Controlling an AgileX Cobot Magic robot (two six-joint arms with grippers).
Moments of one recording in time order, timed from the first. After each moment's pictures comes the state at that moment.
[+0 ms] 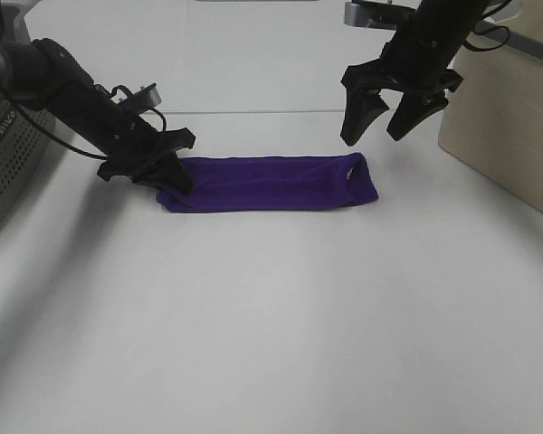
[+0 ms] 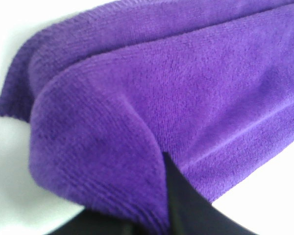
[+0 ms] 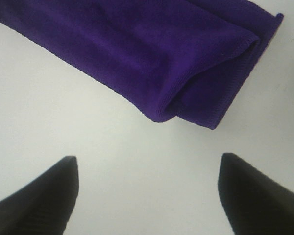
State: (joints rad) left arm -0.14 2.50 -1.90 -0.71 0.91 0.42; right arm 0.24 2.19 -1.89 0.34 1.19 -0.31
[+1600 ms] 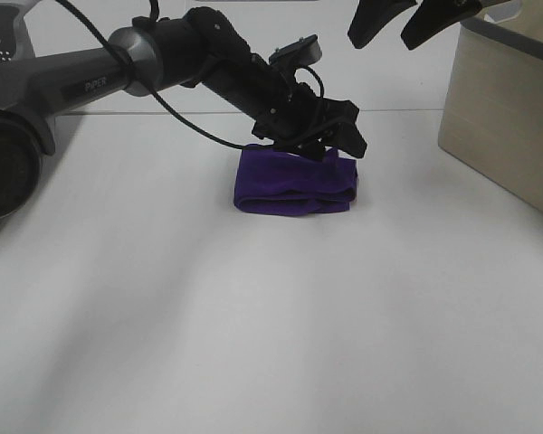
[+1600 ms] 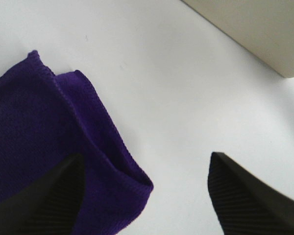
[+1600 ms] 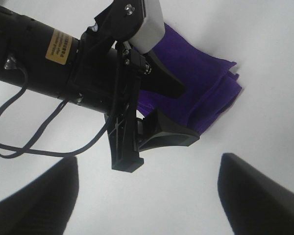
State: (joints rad) left arm -0.49 2.62 -2.34 -0.78 0.87 0.39; right arm 0.24 1.94 -1.90 0.41 1.22 -0.30
